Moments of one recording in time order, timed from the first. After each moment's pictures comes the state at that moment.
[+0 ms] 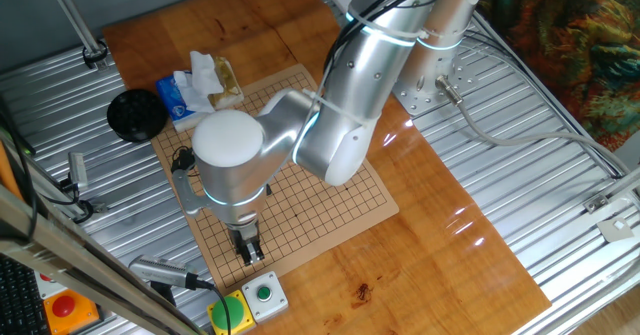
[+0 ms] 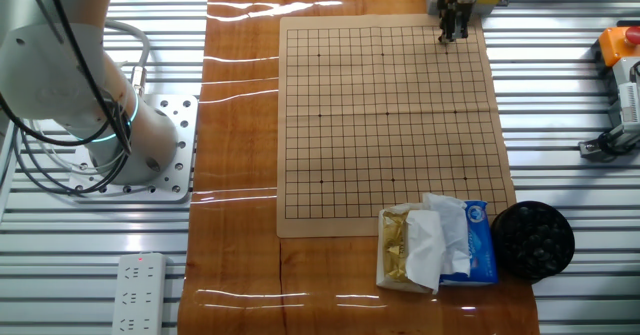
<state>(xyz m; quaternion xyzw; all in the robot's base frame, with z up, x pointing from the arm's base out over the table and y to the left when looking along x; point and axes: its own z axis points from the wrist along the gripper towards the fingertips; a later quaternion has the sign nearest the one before) 0.627 0.244 0.016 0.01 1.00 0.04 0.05</state>
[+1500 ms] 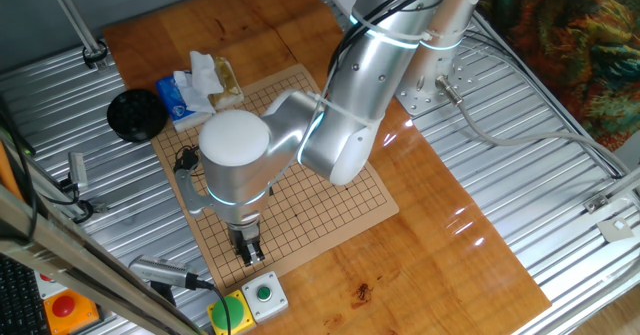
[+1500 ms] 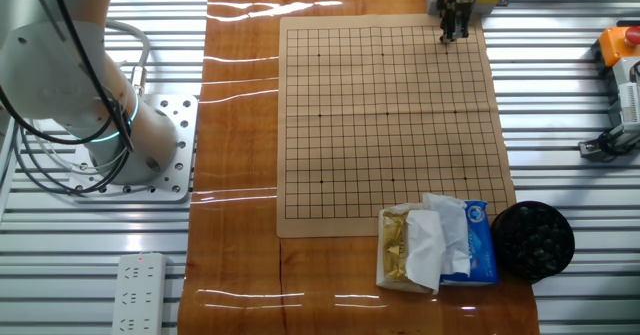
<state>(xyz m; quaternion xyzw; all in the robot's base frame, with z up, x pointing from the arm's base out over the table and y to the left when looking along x) 0.628 0.245 0.015 0.01 1.00 0.04 0.06</state>
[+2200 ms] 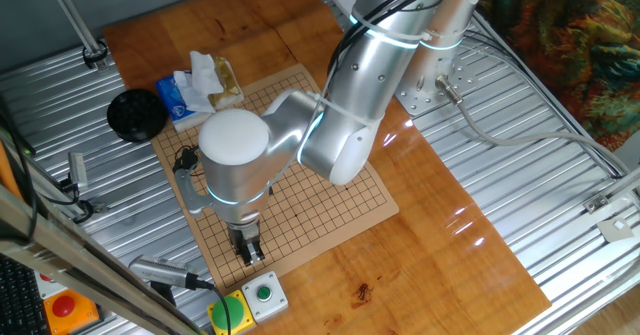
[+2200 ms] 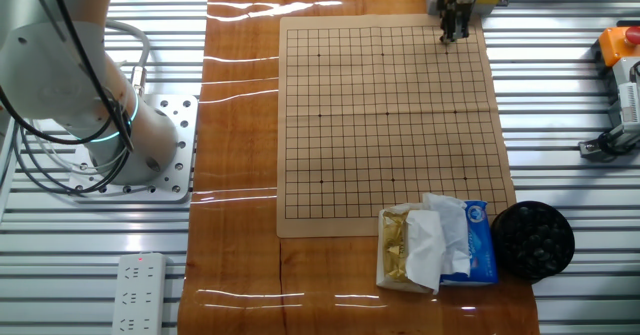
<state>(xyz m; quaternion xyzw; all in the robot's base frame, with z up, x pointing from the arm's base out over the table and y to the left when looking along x) 0.628 0.245 0.015 0.01 1.00 0.04 0.06</state>
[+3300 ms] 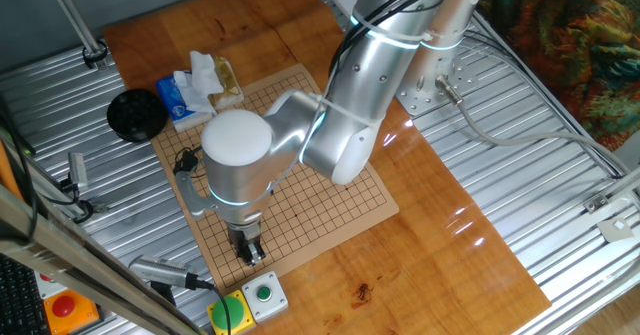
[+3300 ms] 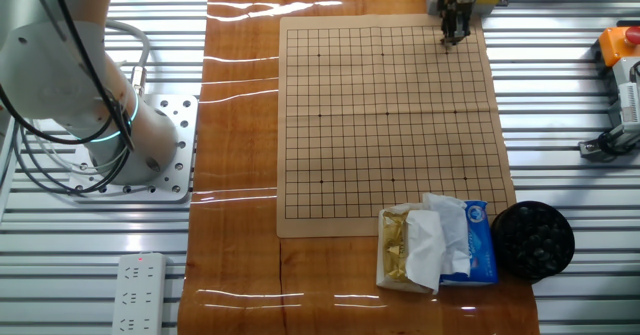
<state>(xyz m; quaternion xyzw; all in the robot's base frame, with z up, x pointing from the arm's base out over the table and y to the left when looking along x) 0.630 0.244 0.015 -0.02 1.00 0.04 0.07</state>
